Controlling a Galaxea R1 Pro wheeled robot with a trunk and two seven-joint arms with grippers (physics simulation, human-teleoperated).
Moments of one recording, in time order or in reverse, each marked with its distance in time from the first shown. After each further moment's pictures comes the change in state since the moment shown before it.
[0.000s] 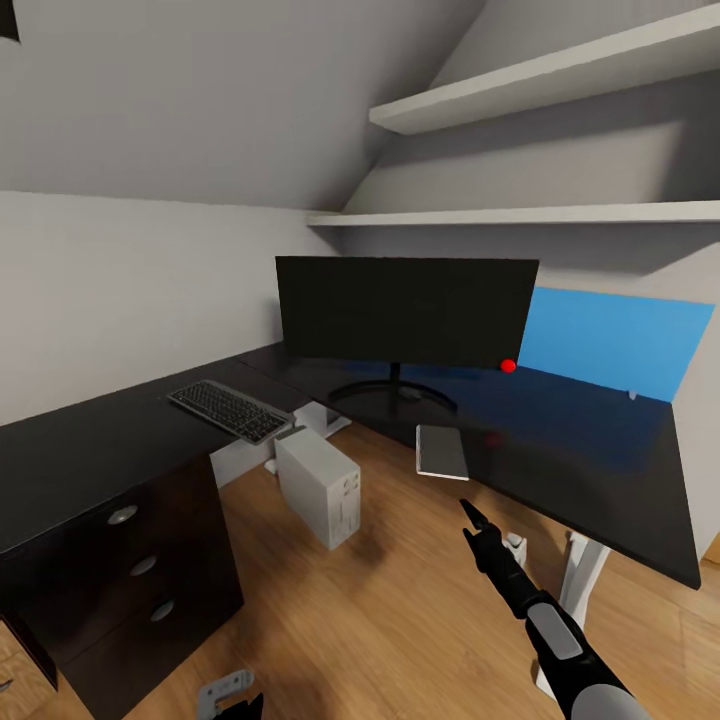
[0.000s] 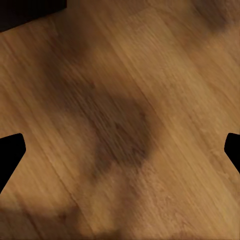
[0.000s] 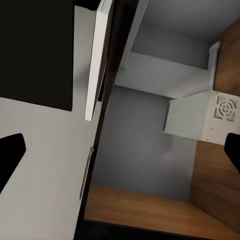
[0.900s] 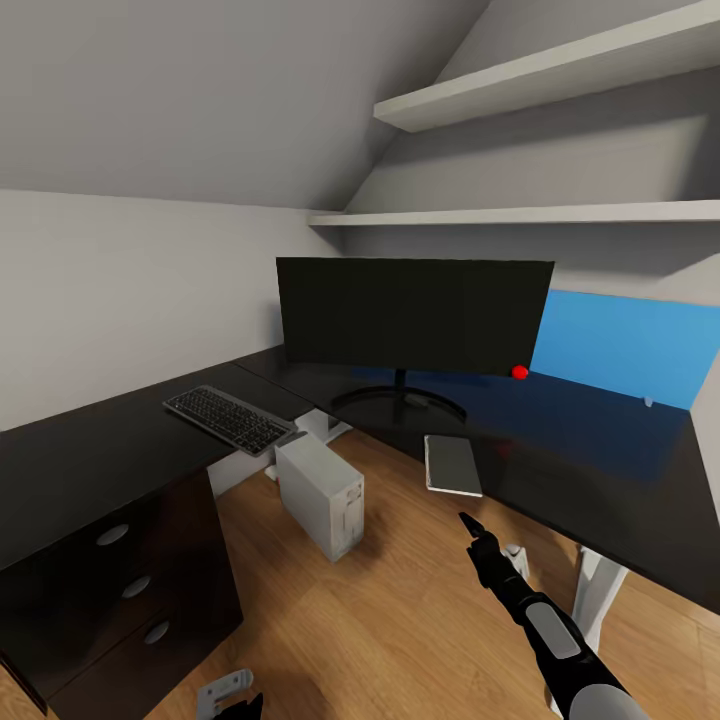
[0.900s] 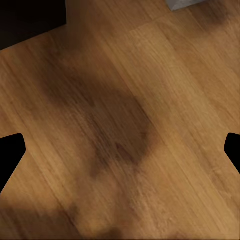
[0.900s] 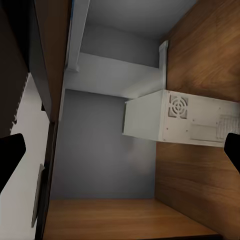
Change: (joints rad) left arm 0.000 0.001 0.002 0.000 0.001 -0.001 -0.001; right arm 0.000 0.006 0.000 -0.002 -0.006 0.001 -0.222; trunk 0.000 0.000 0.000
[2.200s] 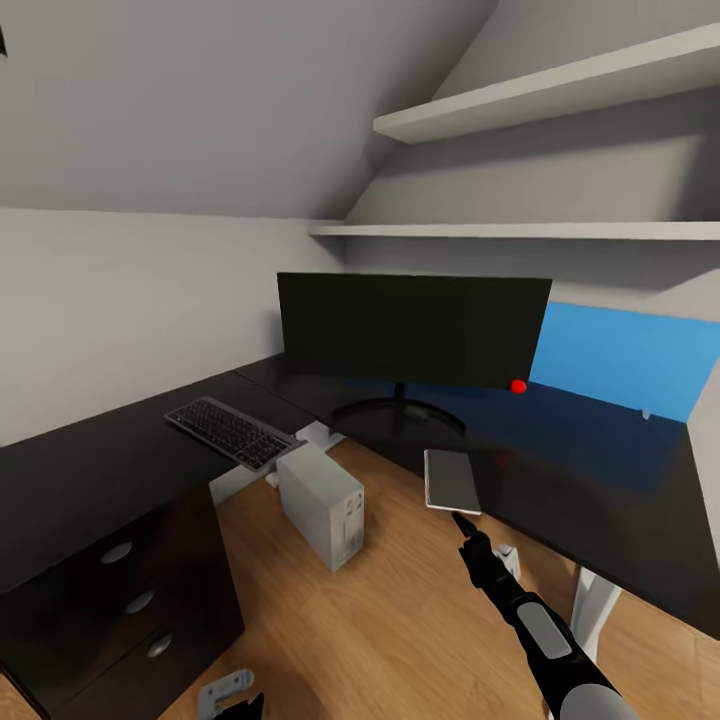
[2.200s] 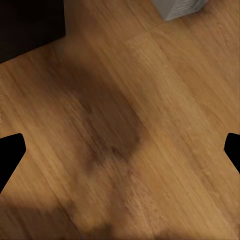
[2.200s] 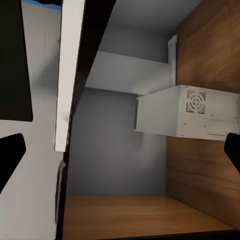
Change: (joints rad) left arm 0.000 -0.001 -0.003 0.000 0.000 0.000 0.000; right arm 0.000 0.026 0.001 -0.001 -0.001 0.001 -0.002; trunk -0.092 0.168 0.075
